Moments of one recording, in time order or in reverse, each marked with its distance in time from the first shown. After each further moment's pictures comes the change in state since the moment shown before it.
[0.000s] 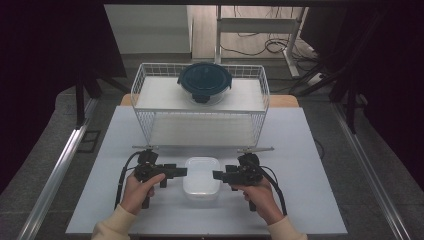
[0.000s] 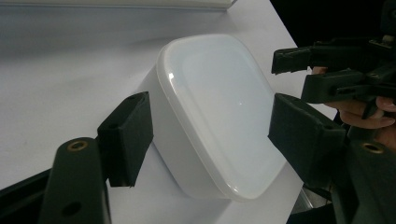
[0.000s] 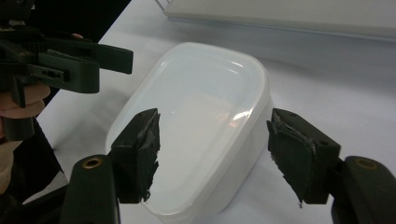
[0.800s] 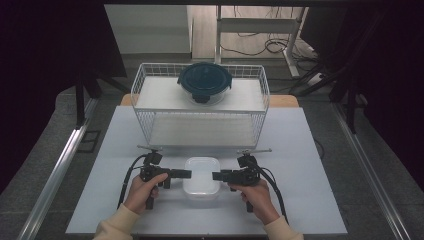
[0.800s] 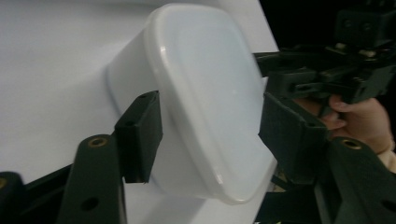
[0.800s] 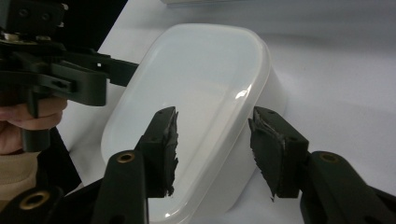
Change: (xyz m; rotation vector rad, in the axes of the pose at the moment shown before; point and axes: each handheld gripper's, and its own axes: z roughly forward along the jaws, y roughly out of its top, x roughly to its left) left arm 0.019 -0.004 0.020 0.077 -0.138 -0.127; right arm -0.016 -0.008 0.017 0.043 0.068 0.110
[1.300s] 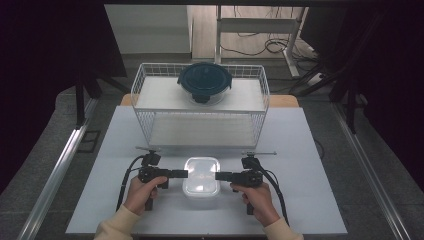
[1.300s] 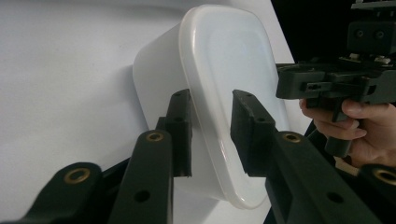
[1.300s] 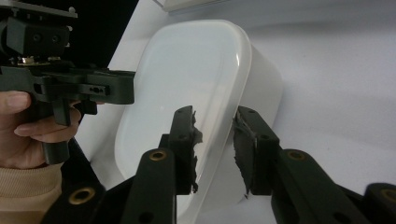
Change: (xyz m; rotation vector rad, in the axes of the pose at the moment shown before) left arm -0.005 -0.003 -0.005 -0.031 0.054 -0.016; right arm -0.004 -0.006 -0.007 -0.018 0.039 0.113
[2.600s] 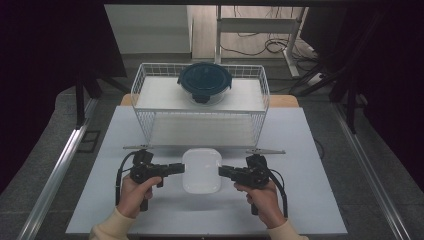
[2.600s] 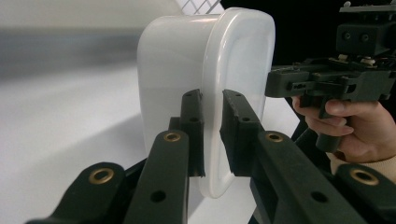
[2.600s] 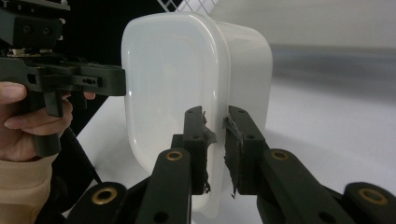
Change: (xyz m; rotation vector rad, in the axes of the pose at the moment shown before) left arm -0.043 0.001 -0.034 -0.135 -0.003 0.176; right arm 0.036 0.003 -0.034 -0.123 -0.013 -0.188
